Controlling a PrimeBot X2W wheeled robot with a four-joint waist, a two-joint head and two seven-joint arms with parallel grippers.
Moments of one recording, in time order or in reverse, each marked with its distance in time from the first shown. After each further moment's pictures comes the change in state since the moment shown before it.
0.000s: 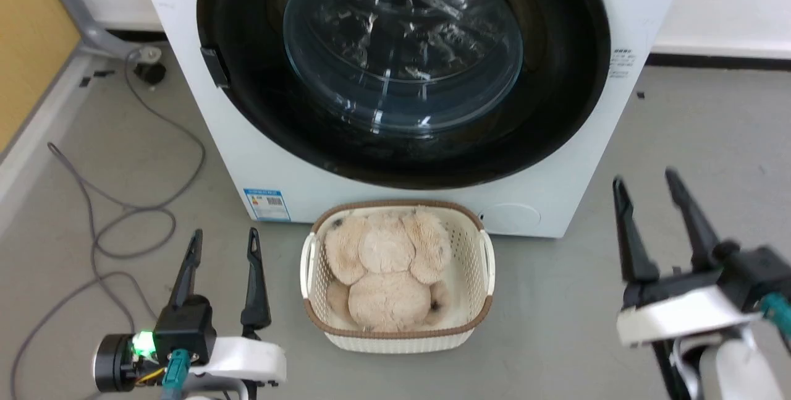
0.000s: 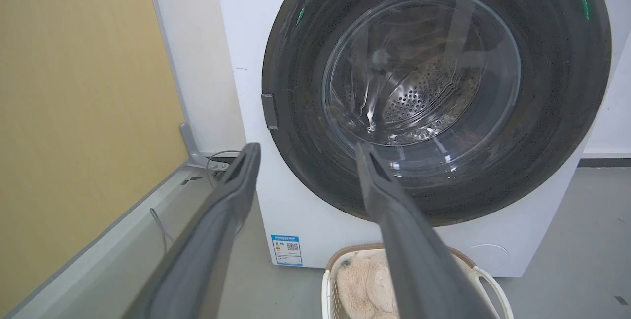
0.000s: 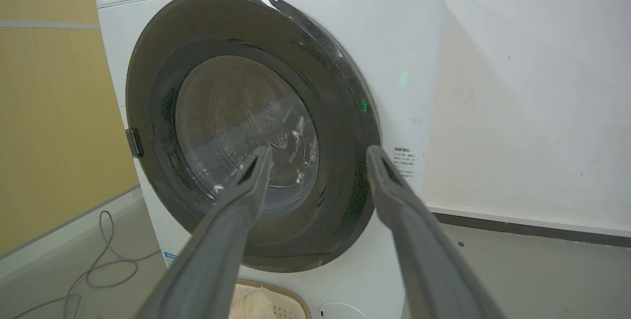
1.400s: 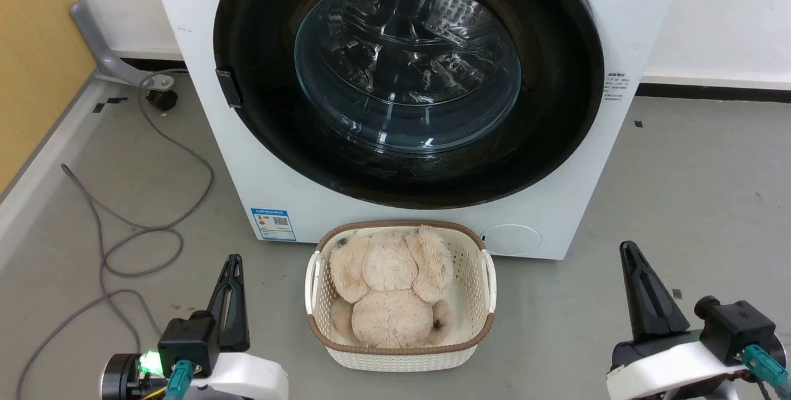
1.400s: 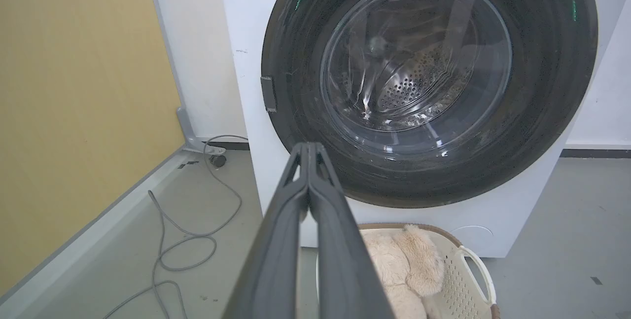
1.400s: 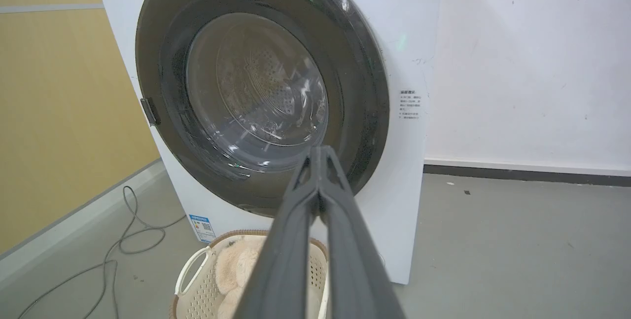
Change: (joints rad) left arm 0.051 -0.008 0.007 0.013 -0.013 -0.034 0.046; right arm 0.178 0.004 0.046 -0.031 0.061 0.000 0.046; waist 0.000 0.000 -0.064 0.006
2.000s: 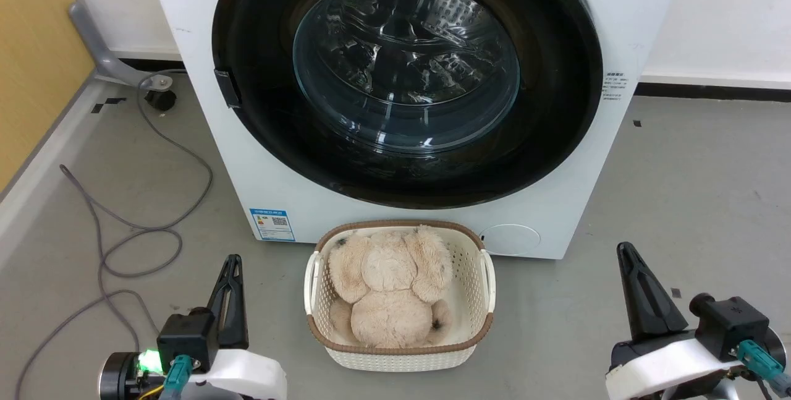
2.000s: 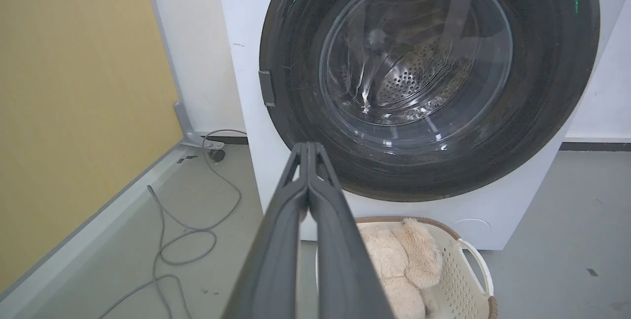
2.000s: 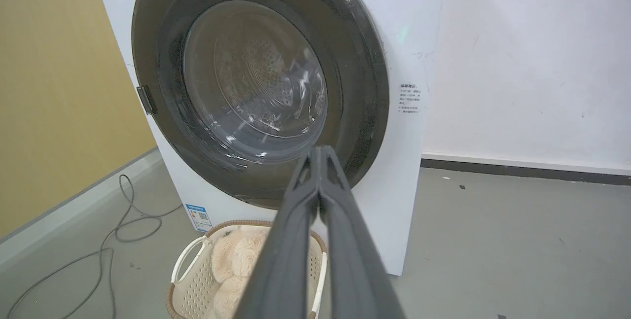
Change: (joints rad) left arm 0.000 -0.002 0.009 -0.012 0.004 -0.011 0.037; right arm 0.000 0.000 0.000 -0.011 -0.021 0.000 0.039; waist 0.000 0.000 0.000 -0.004
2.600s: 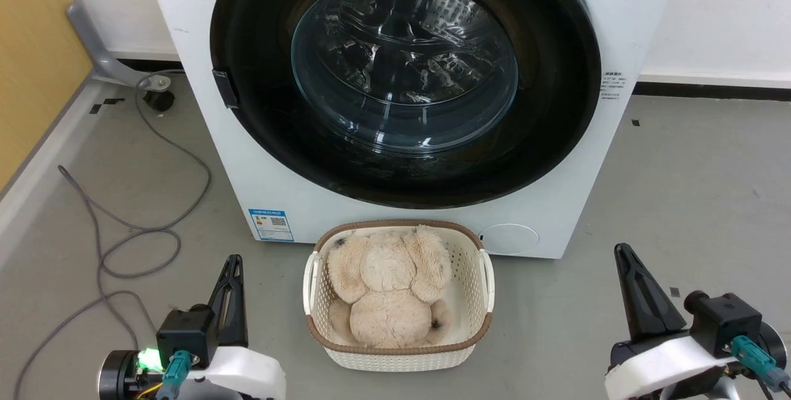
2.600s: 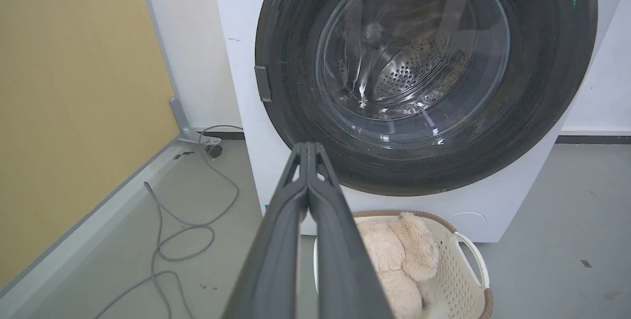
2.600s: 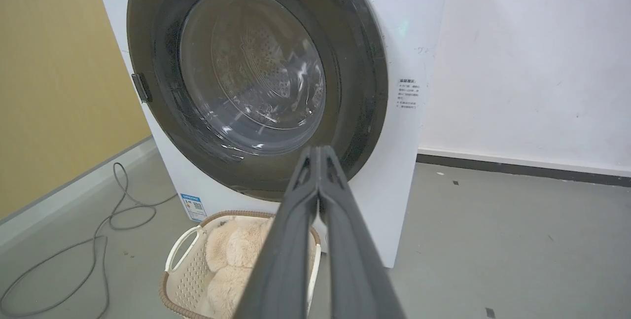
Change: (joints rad) left arm 0.000 -0.001 0.008 -0.011 0.005 -0.017 0.035; right arm 0.000 0.000 0.000 -0.010 -0.031 0.000 0.035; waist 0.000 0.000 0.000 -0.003
